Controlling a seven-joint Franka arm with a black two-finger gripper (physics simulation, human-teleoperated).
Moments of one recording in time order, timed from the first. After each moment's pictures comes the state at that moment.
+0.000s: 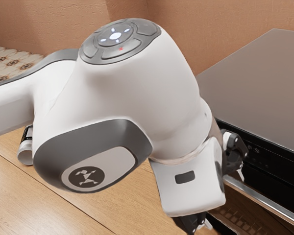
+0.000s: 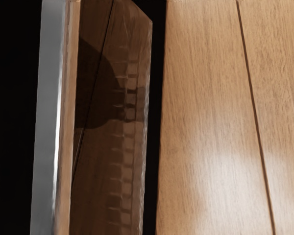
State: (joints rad) arm -0.36 -0.19 -0.30 -1.77 0.09 1.88 1.04
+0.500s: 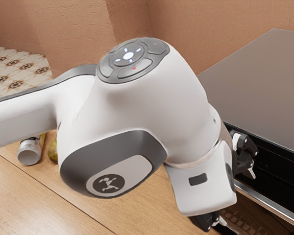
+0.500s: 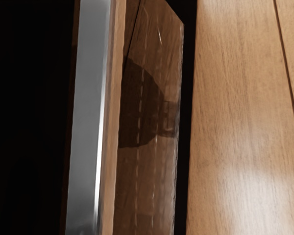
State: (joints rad) arm -0.36 -0.16 -0.27 -1.82 0.10 2.04 1.05
